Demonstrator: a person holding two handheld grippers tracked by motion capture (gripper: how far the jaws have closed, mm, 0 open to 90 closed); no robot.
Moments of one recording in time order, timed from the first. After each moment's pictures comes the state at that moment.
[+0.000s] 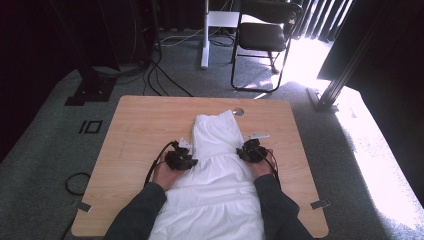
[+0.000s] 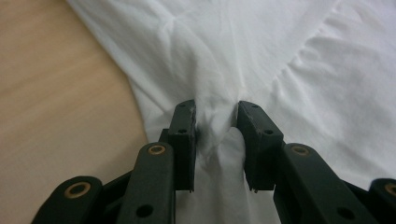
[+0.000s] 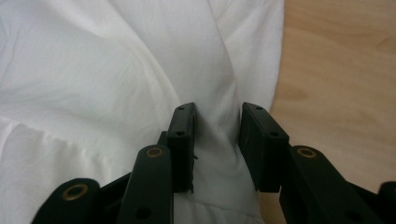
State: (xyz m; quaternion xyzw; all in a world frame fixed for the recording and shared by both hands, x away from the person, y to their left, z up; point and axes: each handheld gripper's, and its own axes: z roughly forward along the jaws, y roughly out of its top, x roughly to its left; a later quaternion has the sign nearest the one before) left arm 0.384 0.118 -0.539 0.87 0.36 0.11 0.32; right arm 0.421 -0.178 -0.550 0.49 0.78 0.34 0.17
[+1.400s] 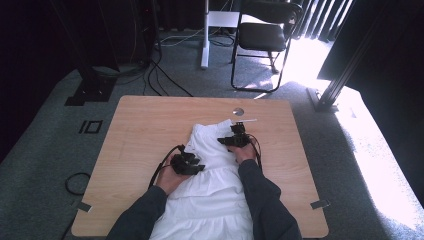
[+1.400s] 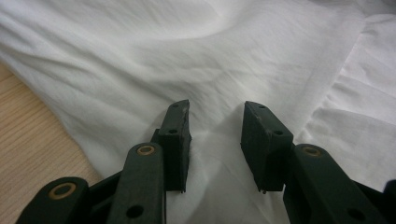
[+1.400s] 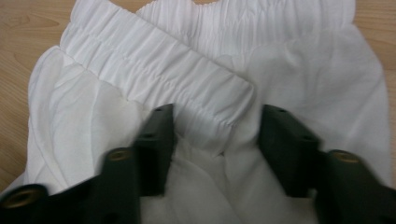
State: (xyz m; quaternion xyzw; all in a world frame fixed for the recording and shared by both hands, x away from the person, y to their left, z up) left arm 0.390 0.101 -0.540 0.87 0.33 0.08 0.34; right arm 0.486 -0.133 -0.540 0.55 0.74 0.38 0.04
